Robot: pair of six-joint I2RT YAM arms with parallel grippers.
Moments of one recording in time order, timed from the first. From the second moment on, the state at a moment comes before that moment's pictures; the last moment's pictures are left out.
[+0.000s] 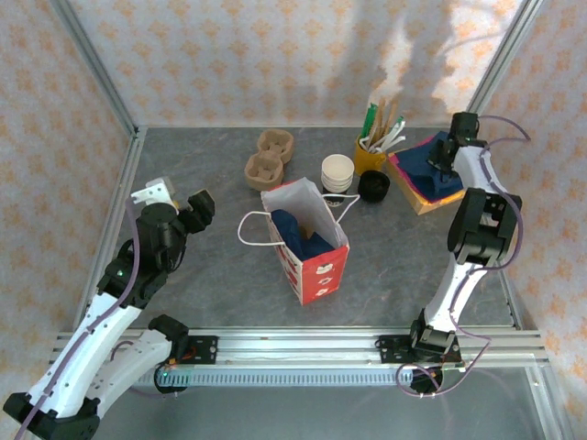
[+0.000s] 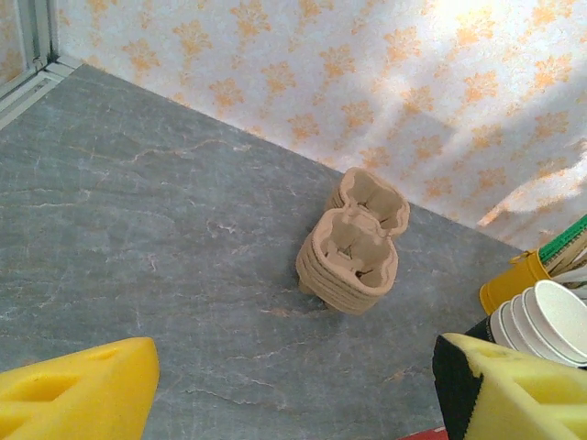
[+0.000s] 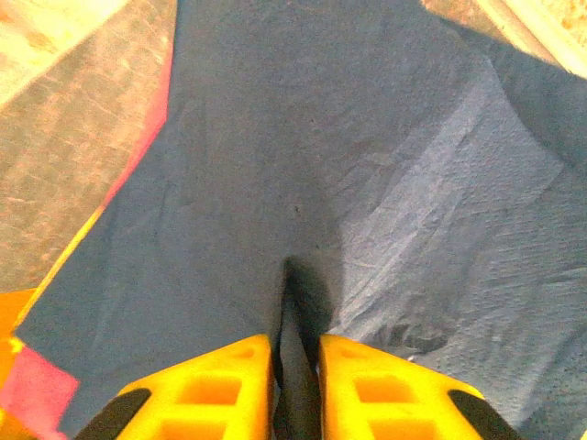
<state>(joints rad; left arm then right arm) -0.38 0.69 0.84 -0.53 -0.39 -0.60 -0.23 1.98 1.66 -0.62 -0.02 0.41</state>
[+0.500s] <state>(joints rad) -0.38 0.68 0.84 -0.53 -0.39 -0.60 -0.23 1.89 1.64 -0.61 -0.06 0.42</state>
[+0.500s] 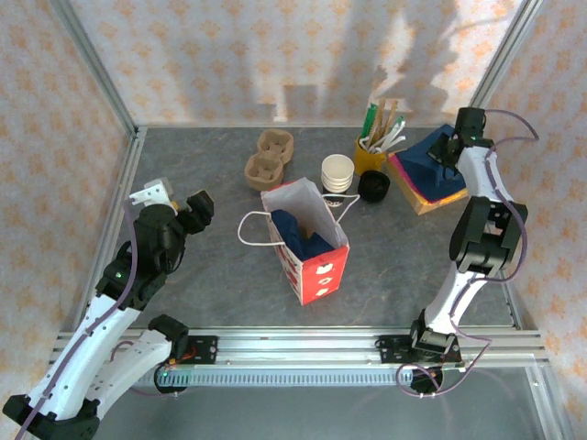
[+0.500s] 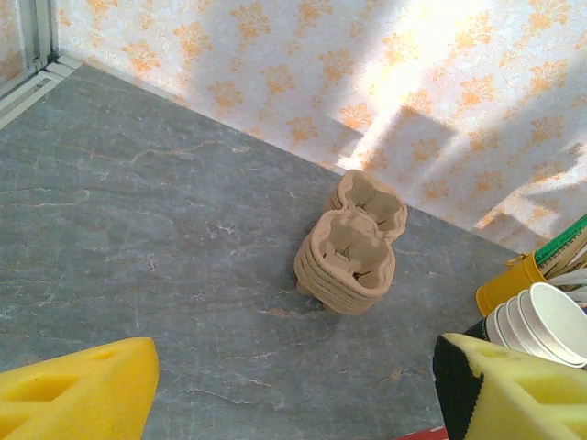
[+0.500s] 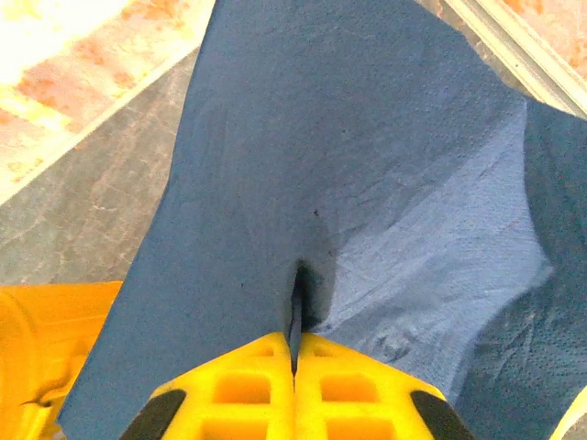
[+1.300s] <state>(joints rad) -0.38 0.71 0.84 -0.52 -0.36 -0.63 -0.23 1.40 1.66 -0.54 -0.42 0.60</state>
